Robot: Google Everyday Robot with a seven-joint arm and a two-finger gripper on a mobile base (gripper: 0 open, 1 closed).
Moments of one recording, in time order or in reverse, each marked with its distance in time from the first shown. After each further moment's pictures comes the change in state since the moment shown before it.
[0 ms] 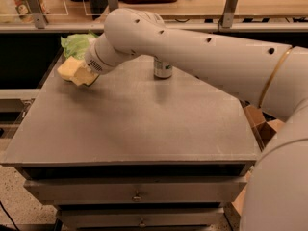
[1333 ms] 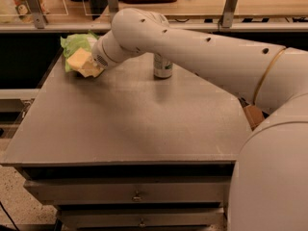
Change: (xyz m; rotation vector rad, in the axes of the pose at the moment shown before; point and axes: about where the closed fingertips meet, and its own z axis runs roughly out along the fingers) arm 0.006 -0.036 0.007 0.046 -0.022 0.039
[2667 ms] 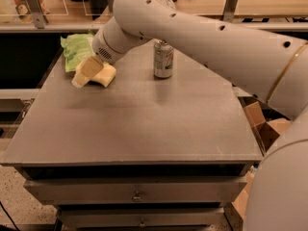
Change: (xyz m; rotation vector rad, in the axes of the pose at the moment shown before) arm -0.012 0.014 -0.037 -0.054 0.045 -0.104
